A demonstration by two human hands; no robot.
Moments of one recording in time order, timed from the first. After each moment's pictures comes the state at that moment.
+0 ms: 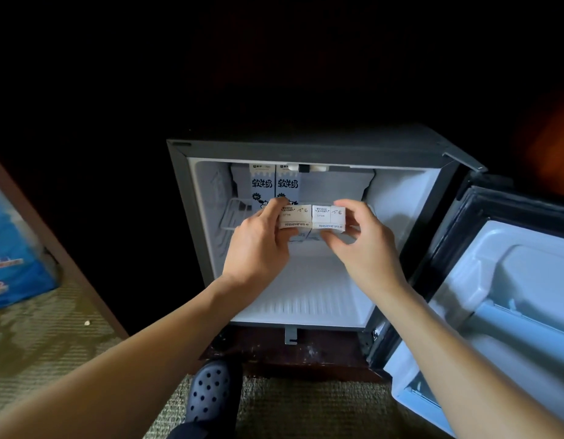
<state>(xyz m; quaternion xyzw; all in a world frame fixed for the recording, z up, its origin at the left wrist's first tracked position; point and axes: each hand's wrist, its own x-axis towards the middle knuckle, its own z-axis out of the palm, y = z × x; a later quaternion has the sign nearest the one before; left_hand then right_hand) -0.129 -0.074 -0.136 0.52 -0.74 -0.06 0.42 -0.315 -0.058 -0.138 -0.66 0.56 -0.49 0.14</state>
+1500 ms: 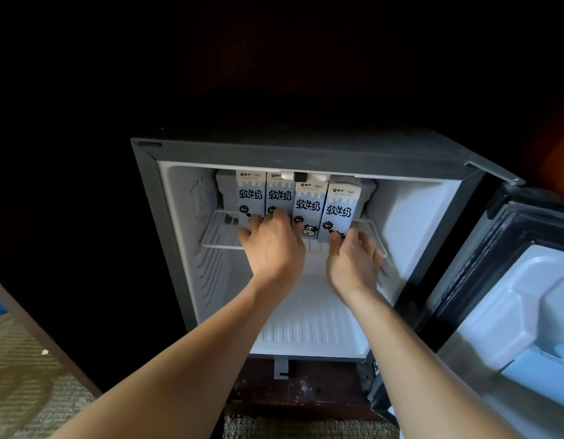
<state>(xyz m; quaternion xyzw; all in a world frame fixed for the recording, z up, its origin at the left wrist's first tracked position) -0.187 -0.156 -0.171 0.69 -0.64 -0.02 0.34 -0.308 -0.132 -0.186 -0.57 0.74 -0.35 0.10</state>
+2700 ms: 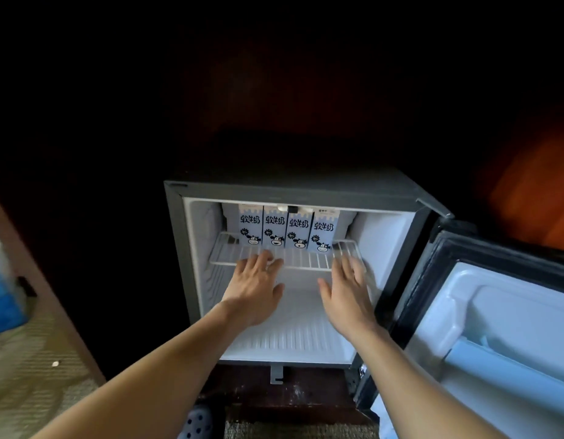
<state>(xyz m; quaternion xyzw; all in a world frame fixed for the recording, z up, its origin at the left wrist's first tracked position) -0.130 -0.113 -0.174 0.54 -0.83 -0.02 0.13 -0.328 -0.087 -0.187 -0.68 0.71 -0.20 0.03</state>
